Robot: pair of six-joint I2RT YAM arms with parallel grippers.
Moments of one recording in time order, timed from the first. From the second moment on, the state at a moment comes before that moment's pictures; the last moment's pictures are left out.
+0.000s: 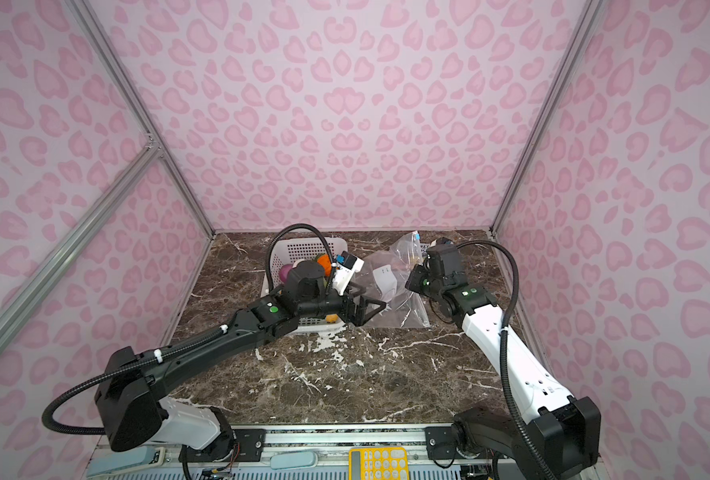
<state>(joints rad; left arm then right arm) -0.85 1.49 1.15 -0.06 0.36 -0.36 0.34 1.23 1.11 -0.56 0.00 0.65</state>
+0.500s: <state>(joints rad) -0.86 1.76 1.33 -0.06 0.31 -0.36 0.37 1.20 1.04 -0.47 -0.06 0.74</state>
